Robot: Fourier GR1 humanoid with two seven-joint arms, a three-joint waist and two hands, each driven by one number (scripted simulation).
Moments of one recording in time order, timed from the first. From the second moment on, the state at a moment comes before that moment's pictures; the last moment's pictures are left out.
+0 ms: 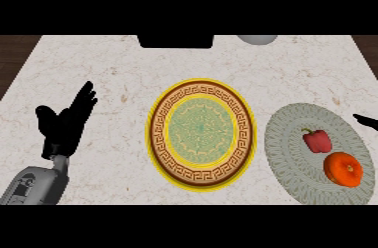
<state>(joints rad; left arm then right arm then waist) -0.20 0.38 -0.16 -1.35 0.25 0.19 0.10 -0.22 -0.90 0.19 -0.85 0.26 0.32 -0.95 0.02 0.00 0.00</state>
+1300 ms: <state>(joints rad) -0.15 0.30 -0.05 -1.39 0.14 0.11 0.13 -0.30 -0.76 0.22 -0.87 0.65 0.27 -0.84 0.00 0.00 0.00</state>
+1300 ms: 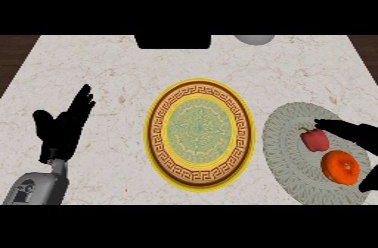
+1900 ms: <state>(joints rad) -0.16 0.29 -0.01 -1.43 0.12 0.07 0.18 -0.29 -0.71 0.24 -0.87 0.80 0.22 -0.89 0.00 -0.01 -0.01</state>
